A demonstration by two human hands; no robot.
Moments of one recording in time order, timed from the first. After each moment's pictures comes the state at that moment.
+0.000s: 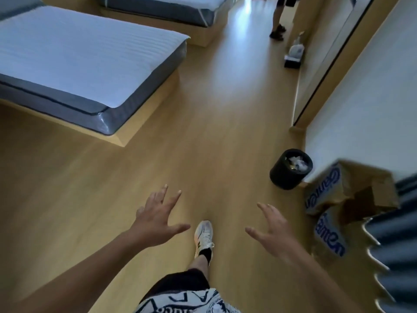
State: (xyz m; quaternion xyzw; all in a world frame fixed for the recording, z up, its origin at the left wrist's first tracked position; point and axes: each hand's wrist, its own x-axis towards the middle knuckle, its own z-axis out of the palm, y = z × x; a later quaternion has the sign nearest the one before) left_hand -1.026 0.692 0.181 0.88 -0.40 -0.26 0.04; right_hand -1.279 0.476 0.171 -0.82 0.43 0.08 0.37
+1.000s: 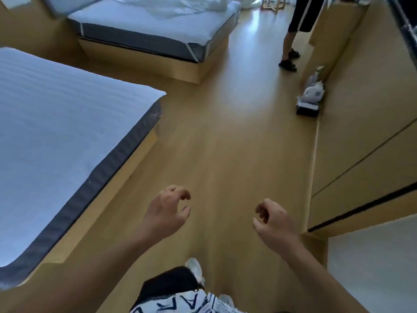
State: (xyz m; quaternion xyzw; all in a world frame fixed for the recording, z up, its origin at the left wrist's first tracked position) left_hand -0.507 -0.141 0.245 0.88 -0.39 -0.17 0.21; right_hand -0.721 -0.339 0.226 -0.84 0.42 0.00 0.34
